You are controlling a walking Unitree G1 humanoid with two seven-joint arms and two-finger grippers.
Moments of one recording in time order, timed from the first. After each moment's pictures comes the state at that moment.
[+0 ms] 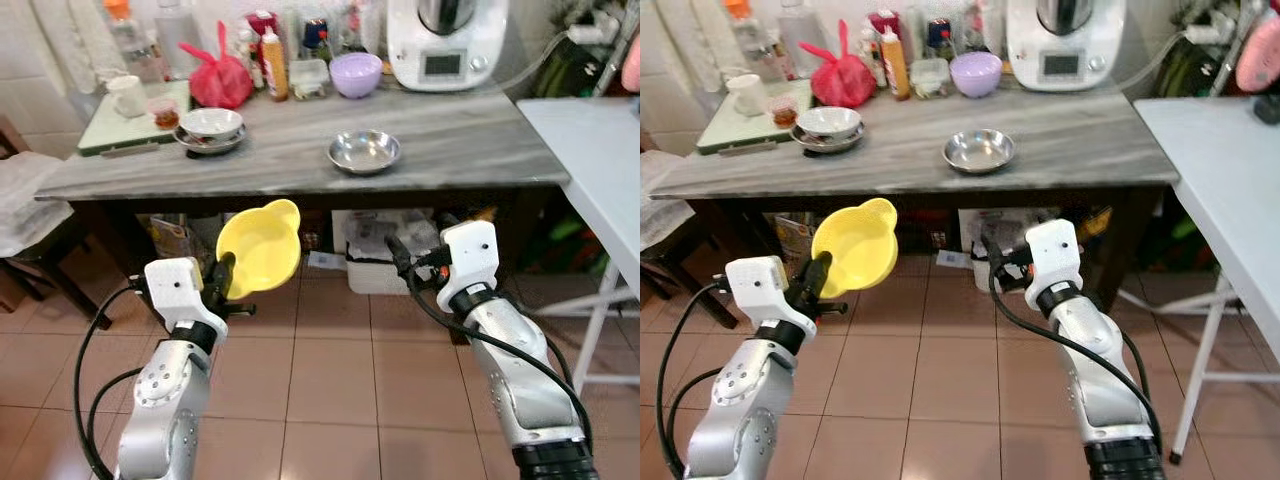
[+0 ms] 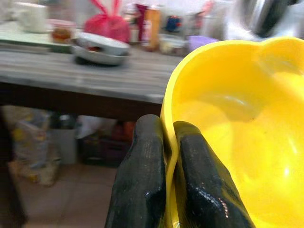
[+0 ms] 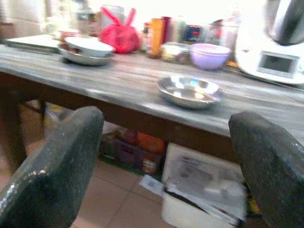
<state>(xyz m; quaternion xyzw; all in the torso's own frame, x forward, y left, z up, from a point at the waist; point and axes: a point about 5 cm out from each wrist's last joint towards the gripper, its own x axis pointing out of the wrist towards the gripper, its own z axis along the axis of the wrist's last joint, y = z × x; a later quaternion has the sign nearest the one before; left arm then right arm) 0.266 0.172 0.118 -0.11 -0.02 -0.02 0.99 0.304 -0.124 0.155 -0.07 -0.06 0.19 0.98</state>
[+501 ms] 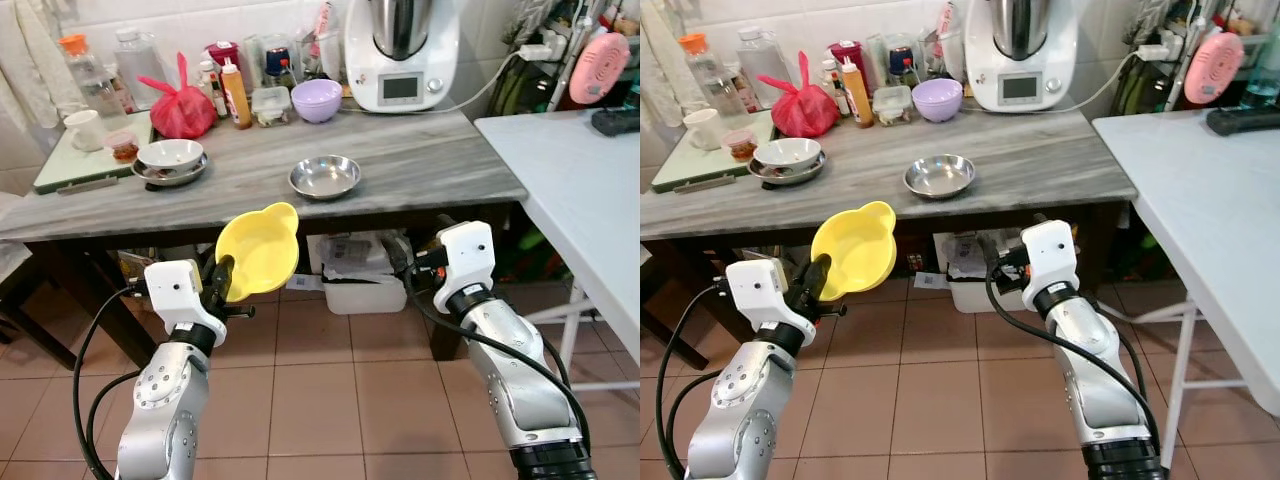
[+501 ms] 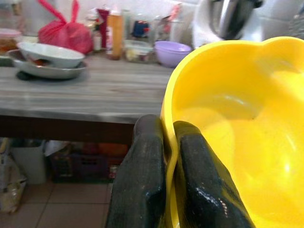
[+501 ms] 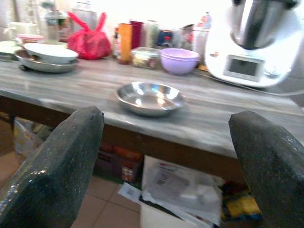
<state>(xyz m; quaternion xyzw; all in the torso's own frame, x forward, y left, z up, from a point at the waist) 0.267 0.159 0.119 -0.12 -0.02 -0.04 0.99 0.301 -0.139 0.149 -0.08 -0.05 0.17 0.98</state>
